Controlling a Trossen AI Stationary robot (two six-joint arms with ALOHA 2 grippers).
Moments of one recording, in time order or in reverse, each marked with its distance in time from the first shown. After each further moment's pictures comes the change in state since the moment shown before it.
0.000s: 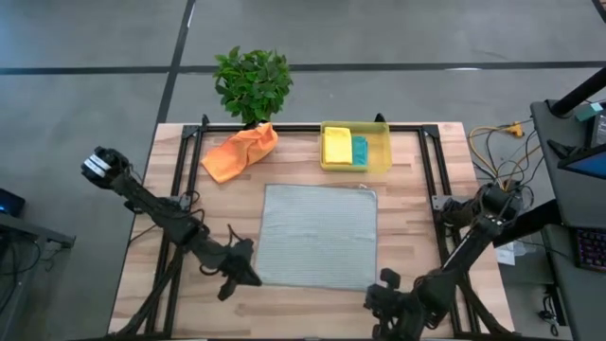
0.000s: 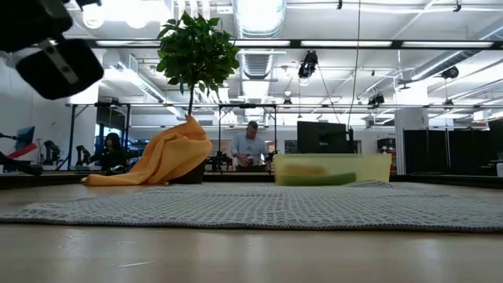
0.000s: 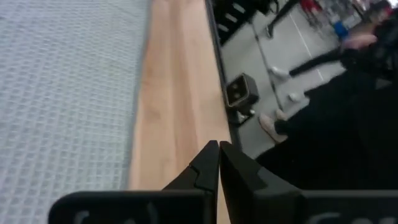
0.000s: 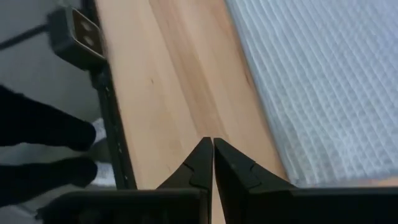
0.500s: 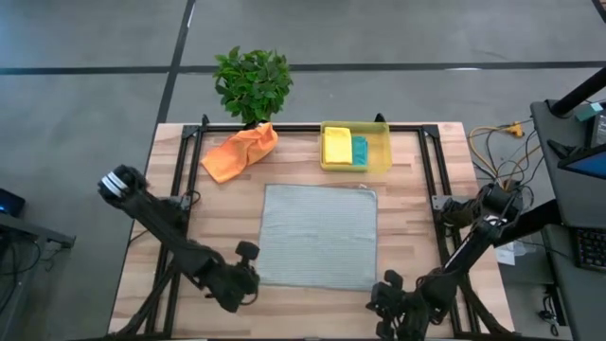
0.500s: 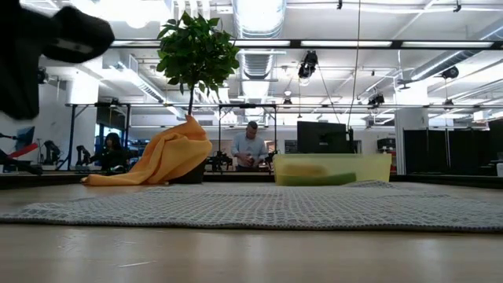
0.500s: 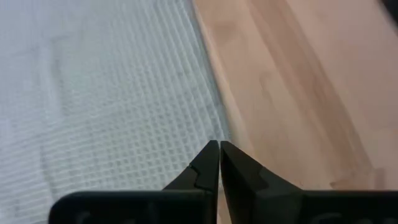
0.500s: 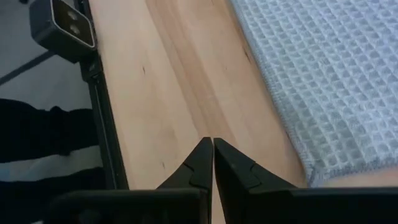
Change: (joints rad) left arm -0.116 0.315 0.395 -0.710 -0.292 0.463; right arm 0.031 -0.011 -0.178 0.219 0.037 0.103
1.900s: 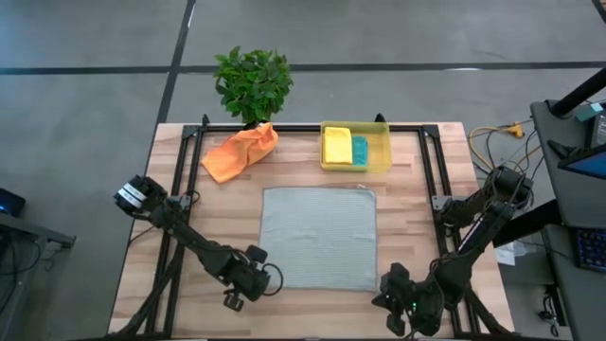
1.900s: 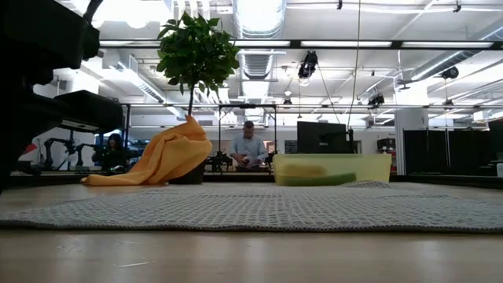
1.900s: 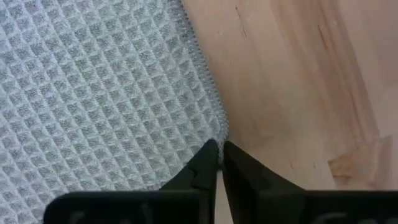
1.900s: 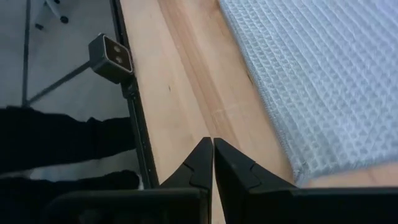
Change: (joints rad) left arm 0.125 0.295 0.000 0.017 0.349 0.047; right arm 0.010 -0.189 -0.070 0.000 0.003 -0.034
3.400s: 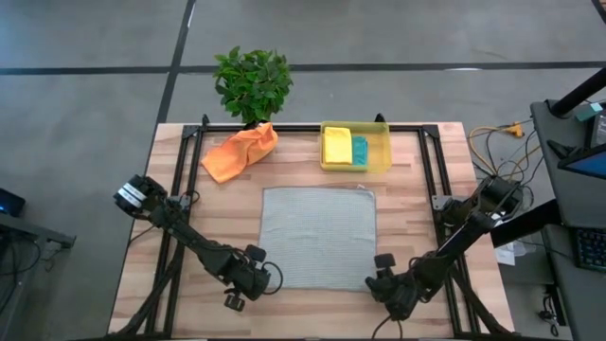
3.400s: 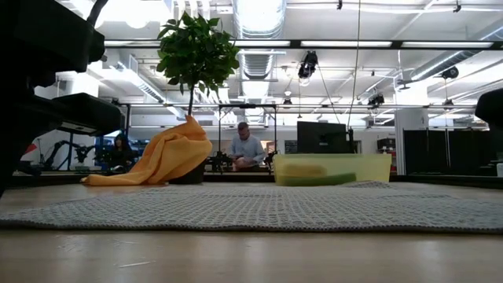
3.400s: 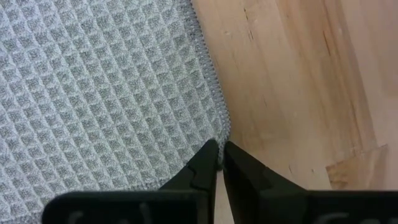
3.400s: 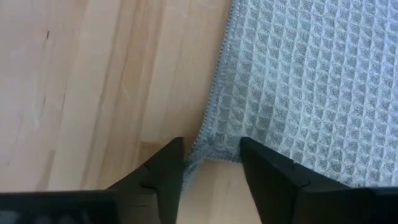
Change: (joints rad) left arm 0.004 -0.008 -0.008 0.003 0.002 -0.055; right arm -0.124 0.135 -0.118 -0.010 -0.244 -0.616
